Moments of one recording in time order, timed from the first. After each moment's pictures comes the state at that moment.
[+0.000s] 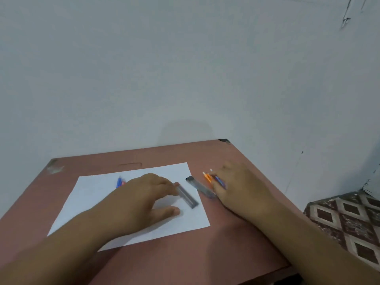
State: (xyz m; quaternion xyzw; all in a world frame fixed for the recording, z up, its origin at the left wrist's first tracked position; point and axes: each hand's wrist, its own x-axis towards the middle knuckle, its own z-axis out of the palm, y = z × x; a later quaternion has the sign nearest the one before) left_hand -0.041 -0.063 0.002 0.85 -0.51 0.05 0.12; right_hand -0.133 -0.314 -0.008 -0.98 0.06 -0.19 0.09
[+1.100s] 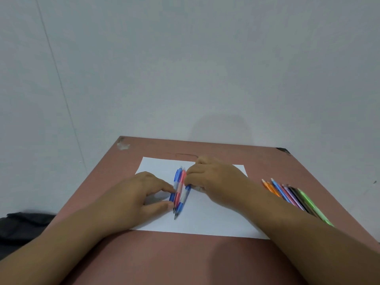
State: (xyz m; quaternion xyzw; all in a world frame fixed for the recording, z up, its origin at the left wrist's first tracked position) left_hand -0.023 0.064 -0.024 0.90 -0.36 0.05 0.22; right_hand -0.019 -0.198 -0.013 -0.90 -0.38 -0.19 -0.02
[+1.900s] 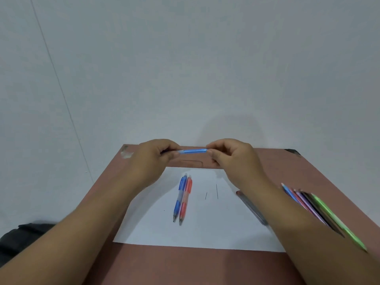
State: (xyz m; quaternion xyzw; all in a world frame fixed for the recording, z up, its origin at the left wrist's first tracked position) left_hand 0.031 0.014 0.023 0.88 -0.20 0.12 0.40; right_hand -0.012 -0.201 0.016 -0.82 -0.01 -0.22 0.53
